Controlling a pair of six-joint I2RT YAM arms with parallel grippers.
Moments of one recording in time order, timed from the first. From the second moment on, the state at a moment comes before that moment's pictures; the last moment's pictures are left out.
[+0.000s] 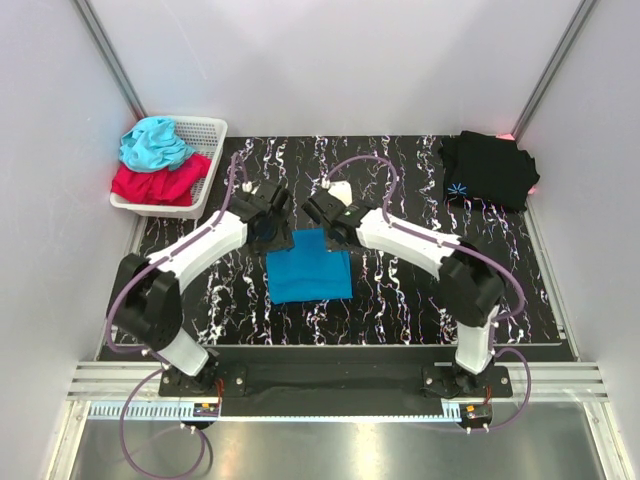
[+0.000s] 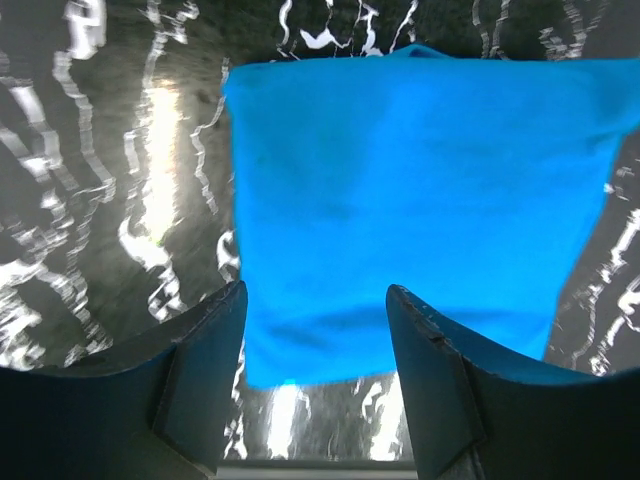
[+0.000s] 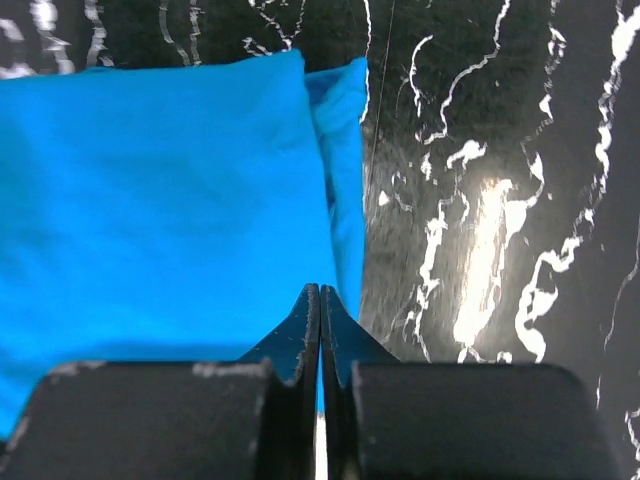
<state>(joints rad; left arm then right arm) -0.52 1.56 1.20 -0.78 -0.18 -0.71 0.85 1.88 1.52 -0.73 0.43 0.64</state>
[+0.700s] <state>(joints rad) -0.41 1.63 1.11 -0.57 -0.03 -0.70 0.68 1.95 1.51 -0.45 0.08 0.44</state>
